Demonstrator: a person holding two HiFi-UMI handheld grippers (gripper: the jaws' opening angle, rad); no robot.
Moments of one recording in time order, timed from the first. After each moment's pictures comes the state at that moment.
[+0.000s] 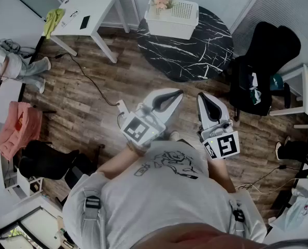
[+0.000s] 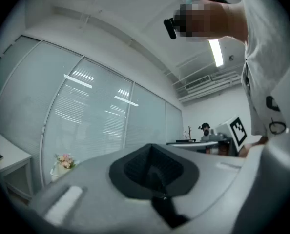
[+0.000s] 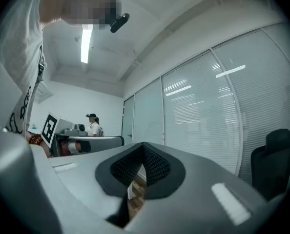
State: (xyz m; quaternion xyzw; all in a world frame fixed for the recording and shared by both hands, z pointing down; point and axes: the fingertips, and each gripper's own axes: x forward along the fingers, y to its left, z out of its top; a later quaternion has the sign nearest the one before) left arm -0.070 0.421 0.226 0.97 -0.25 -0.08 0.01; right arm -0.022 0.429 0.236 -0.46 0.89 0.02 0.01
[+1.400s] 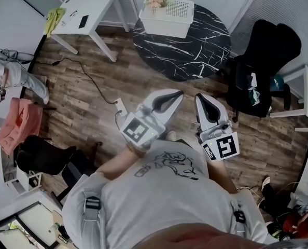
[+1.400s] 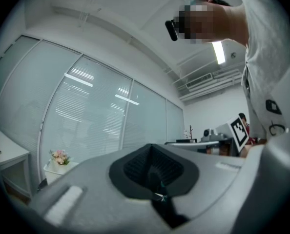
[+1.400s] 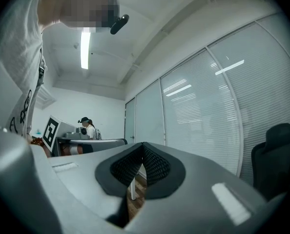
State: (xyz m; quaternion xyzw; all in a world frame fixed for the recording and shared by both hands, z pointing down) left arm -0.004 0.432 0.234 0.96 -0.26 -0.08 0.02; right arm 0.037 0.440 0.242 -0.44 0.90 0.00 0.03
